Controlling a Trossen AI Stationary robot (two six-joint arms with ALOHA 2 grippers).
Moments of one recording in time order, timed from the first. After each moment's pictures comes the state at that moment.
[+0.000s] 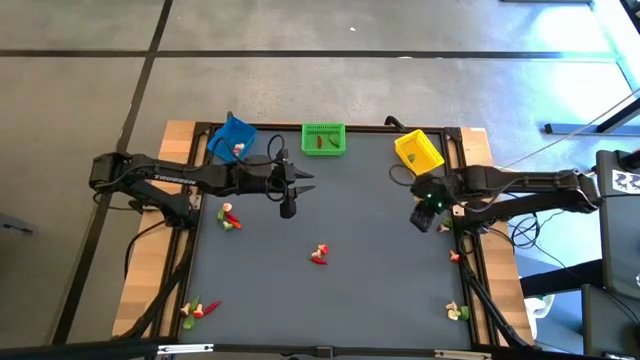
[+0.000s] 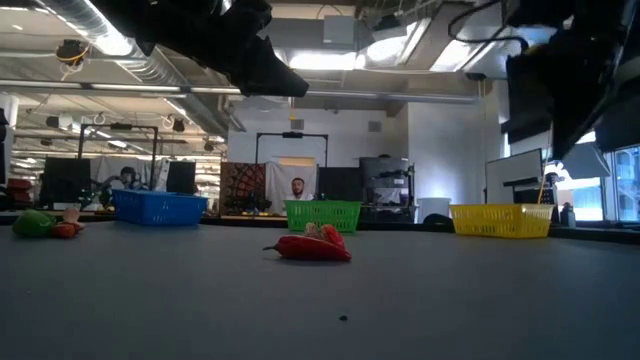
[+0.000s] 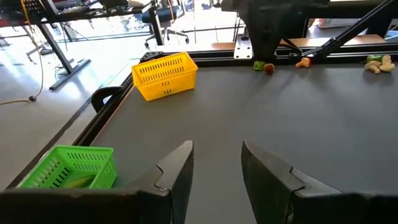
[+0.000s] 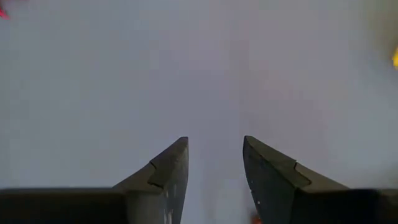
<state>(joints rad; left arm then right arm) 0.14 1.32 0.73 0.24 -0.11 0.10 -0.06 0.93 0.76 -1.05 0.00 0.58</state>
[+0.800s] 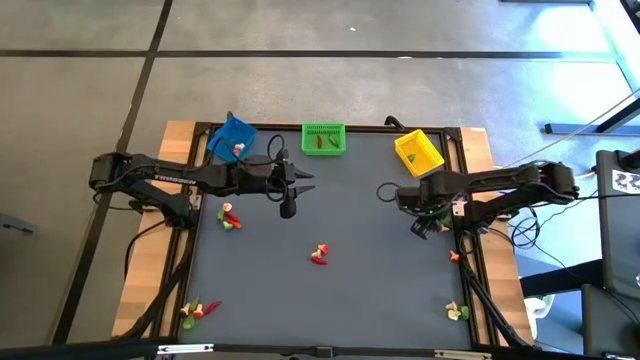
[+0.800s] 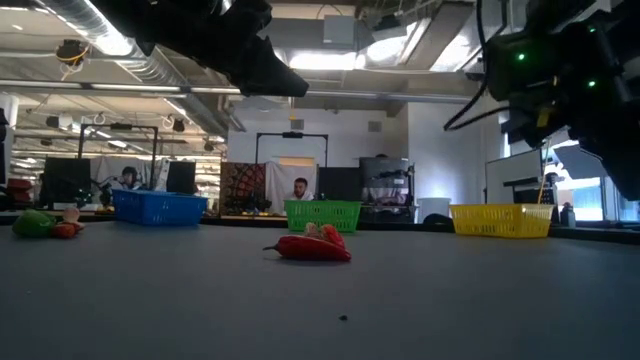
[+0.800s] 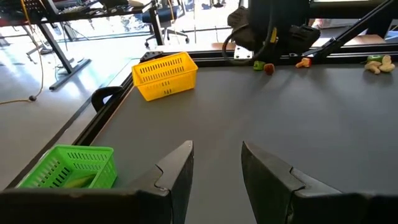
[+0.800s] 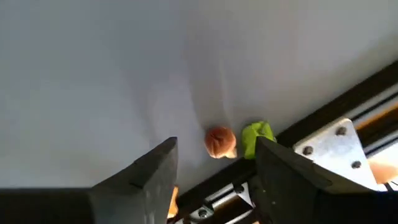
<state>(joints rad) 0.14 1.32 0.73 0.24 -0.11 0.10 -0.07 1.26 0.76 -1.27 -0.06 0.62</state>
